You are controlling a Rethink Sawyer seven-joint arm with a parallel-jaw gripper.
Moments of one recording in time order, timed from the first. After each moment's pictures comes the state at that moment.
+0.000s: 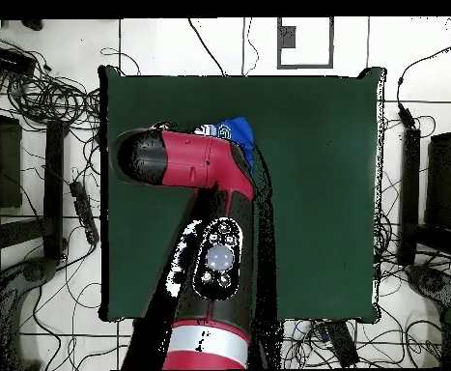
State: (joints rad) arm 0.17 -0.48 -0.24 1.28 0.19 0.63 2.44
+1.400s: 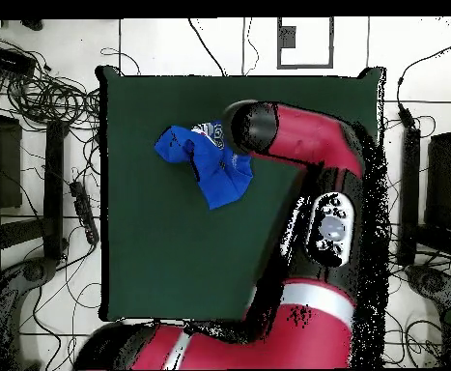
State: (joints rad) arm -0.09 -0.35 -0.28 1.04 0.08 0.71 2.42
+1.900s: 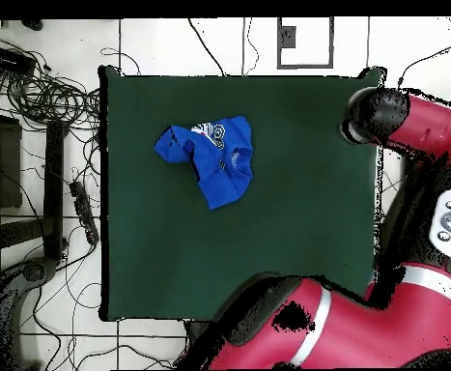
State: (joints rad) arm -0.39 -0.16 -0.22 0.67 -0.08 0.86 2.25
